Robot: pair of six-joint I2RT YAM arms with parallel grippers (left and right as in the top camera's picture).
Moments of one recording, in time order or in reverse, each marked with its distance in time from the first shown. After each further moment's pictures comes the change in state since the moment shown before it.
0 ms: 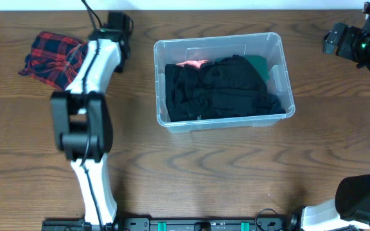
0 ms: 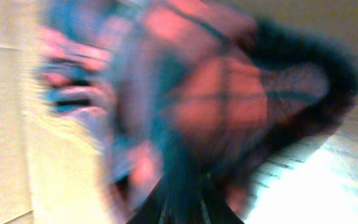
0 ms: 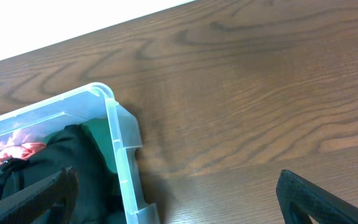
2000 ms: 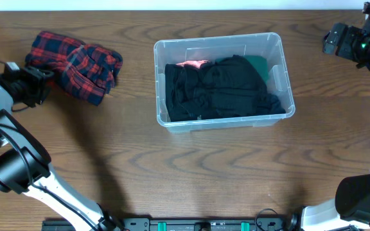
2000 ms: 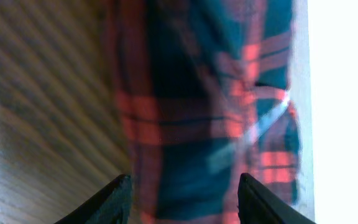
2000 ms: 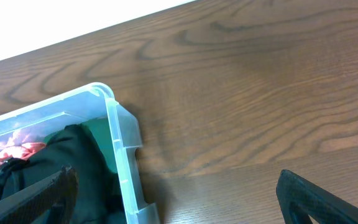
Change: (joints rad) left arm 0.732 -0.033 -0.328 0.429 1.278 -0.528; right arm 0.000 0.000 0.000 0.000 0.000 0.000
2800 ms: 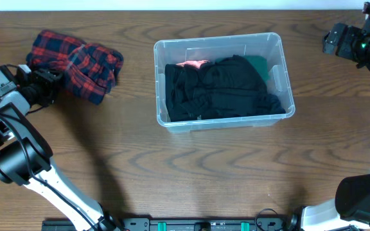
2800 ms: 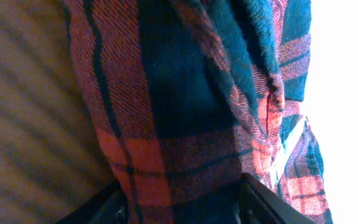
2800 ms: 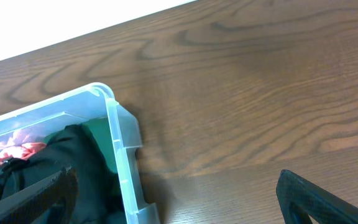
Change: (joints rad) left arm -0.054 0.076 -0.101 0.319 0.018 -0.074; right arm 0.000 0.000 0.000 0.000 0.000 0.000
